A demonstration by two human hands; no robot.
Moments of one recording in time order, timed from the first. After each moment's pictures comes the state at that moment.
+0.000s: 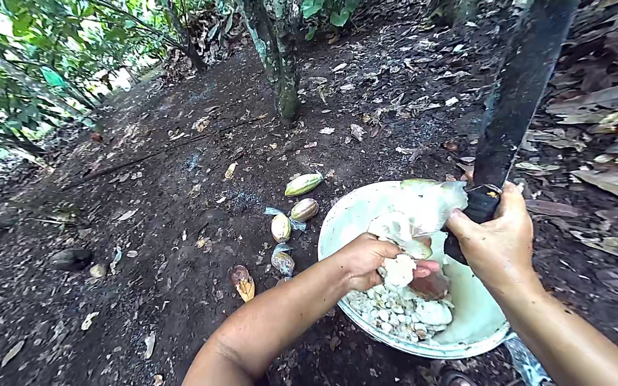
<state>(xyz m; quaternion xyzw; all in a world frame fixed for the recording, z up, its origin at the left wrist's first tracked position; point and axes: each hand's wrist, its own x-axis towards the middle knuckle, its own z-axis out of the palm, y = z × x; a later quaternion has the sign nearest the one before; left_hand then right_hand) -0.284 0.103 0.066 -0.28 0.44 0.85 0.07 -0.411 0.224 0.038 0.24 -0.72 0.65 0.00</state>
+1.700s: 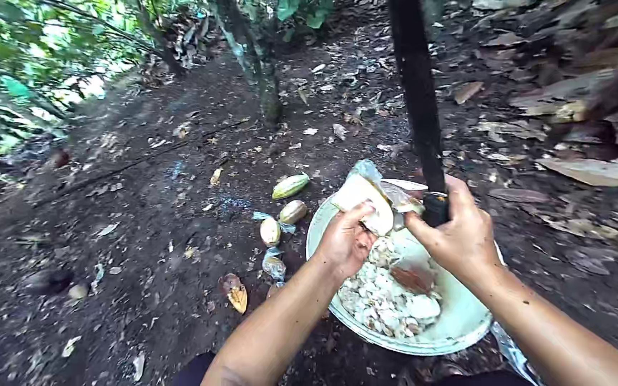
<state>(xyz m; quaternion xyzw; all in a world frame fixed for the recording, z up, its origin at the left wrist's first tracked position) -0.297 0.093 0.069 -0.22 0.37 0.89 -0.13 -0.405 0.224 0.037 0.37 -0.78 0.50 0.11</state>
